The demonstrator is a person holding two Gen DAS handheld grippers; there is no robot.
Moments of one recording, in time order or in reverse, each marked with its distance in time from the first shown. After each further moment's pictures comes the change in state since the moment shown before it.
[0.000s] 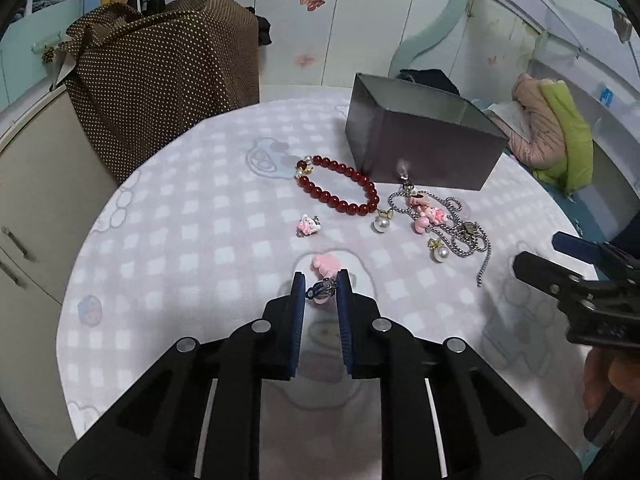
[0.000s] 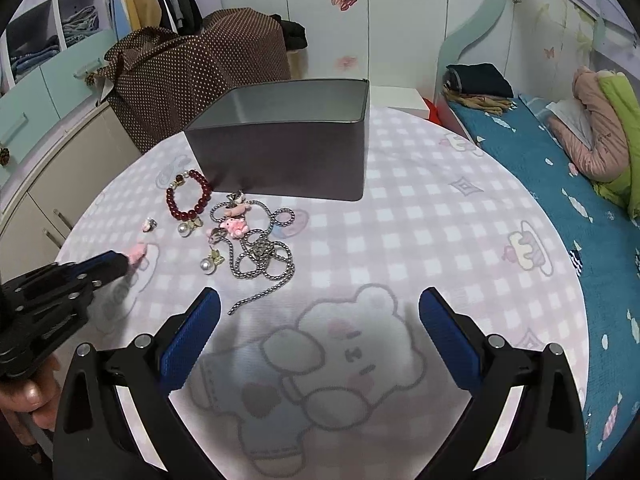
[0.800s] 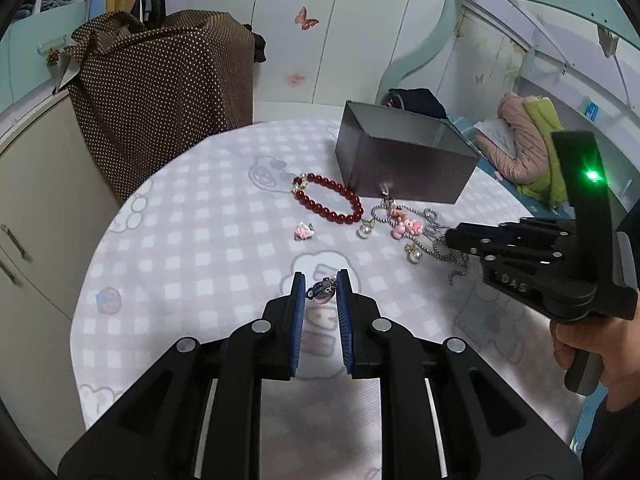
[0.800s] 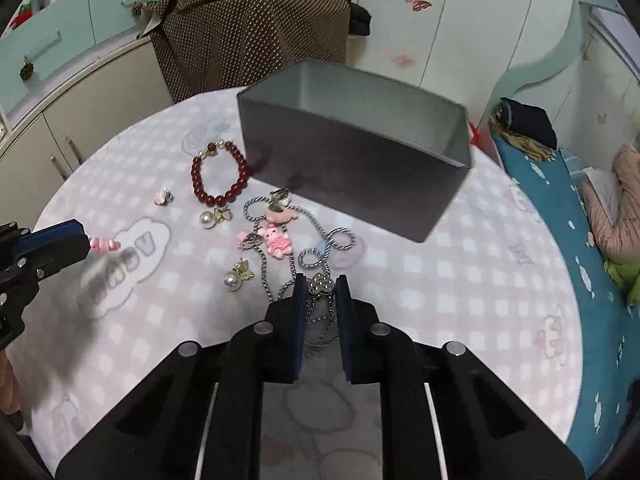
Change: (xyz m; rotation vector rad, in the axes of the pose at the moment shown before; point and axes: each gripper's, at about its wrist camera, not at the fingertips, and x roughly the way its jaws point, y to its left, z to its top) left arm -0.037 0.003 -0.007 -0.009 -0.064 -0.051; right arm 0.022 0.031 0.021 -0.265 0.049 0.019
